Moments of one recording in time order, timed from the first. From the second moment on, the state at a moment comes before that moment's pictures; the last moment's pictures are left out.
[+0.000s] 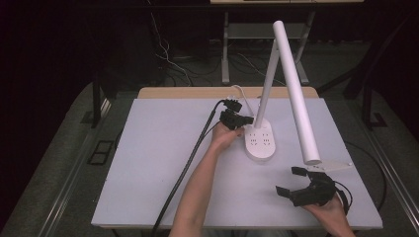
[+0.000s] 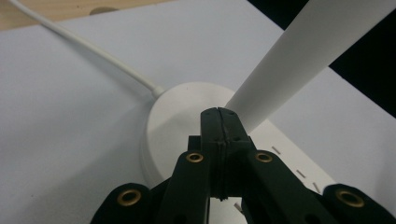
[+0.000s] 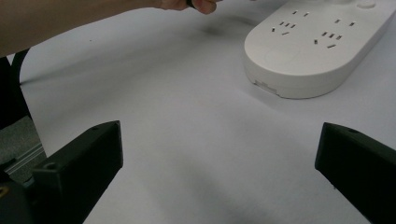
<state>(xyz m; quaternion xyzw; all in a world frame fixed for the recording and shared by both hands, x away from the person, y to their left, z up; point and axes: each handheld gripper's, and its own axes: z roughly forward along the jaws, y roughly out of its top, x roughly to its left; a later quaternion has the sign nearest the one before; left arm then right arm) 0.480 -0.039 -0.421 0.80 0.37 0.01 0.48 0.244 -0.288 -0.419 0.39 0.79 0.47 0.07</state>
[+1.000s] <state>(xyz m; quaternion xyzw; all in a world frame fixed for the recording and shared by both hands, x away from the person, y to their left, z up) 0.434 0.038 -0.375 0.79 0.33 0.03 0.52 0.244 -0.288 -0.419 0.39 0.79 0.47 0.08</state>
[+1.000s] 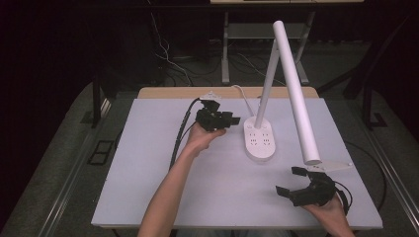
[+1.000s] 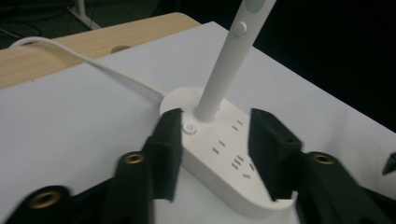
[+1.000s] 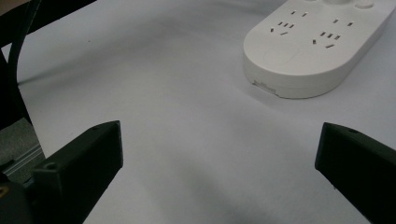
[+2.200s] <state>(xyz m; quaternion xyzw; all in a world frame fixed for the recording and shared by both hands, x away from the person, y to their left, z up) 0.322 0.145 -0.381 0.79 0.33 0.07 0.51 0.243 -0.284 -0.420 0.40 0.79 0.46 0.08</state>
